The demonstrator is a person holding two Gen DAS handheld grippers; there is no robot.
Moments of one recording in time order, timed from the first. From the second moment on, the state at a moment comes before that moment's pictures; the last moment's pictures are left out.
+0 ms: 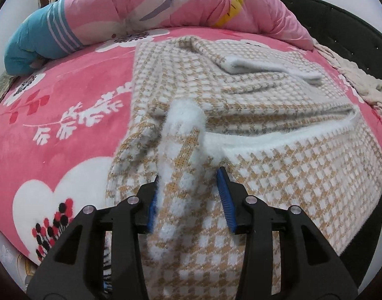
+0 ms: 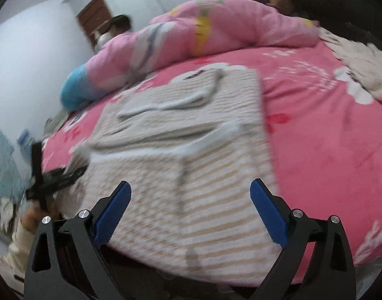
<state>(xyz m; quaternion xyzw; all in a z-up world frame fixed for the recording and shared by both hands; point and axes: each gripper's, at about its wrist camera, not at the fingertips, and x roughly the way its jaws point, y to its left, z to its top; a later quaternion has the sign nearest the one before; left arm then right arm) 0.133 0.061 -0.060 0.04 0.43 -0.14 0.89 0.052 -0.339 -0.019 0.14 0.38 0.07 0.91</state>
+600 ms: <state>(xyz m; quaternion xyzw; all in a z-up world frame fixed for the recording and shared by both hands) 0.137 0.060 -0.060 0.03 0.43 -0.13 0.89 0.071 -0.351 -0.062 0.15 0.46 0.10 0.87</state>
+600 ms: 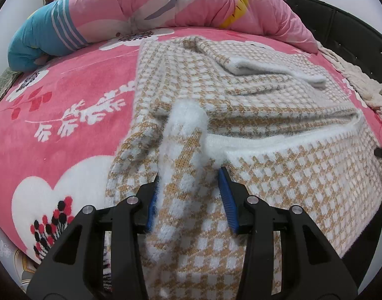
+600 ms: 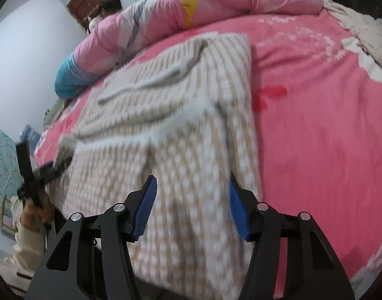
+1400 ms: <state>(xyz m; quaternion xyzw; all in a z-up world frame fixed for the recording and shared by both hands) 0.139 0.062 -0.062 0.03 0.44 -0.12 0.89 0.086 -0.310 -0.066 0.04 0.46 0.02 0.88</state>
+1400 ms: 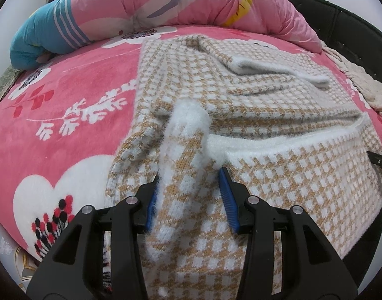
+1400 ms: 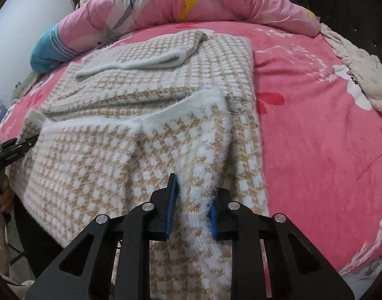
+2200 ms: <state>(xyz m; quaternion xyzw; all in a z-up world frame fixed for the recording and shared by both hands) 0.140 0.061 -0.061 0.03 0.44 -0.12 0.89 0.084 -0.303 -0.065 0.02 0.46 0.00 0.89</state>
